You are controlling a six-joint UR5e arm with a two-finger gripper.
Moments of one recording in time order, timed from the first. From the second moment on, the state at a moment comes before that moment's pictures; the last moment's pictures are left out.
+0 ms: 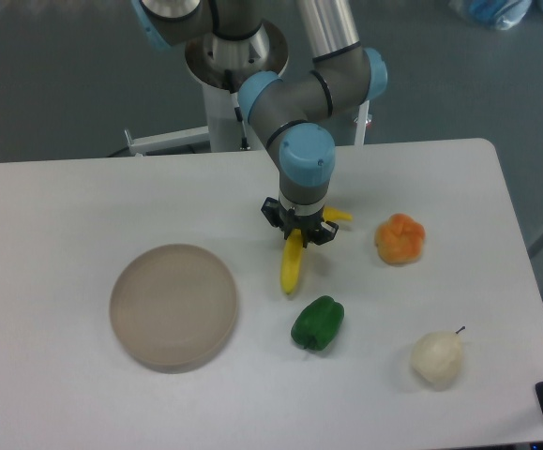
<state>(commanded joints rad) 2.29 -1.88 -2.02 -0.87 1.61 0.92</state>
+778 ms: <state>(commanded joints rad) 2.30 -1.87 -2.00 -0.87 1.61 0.92</state>
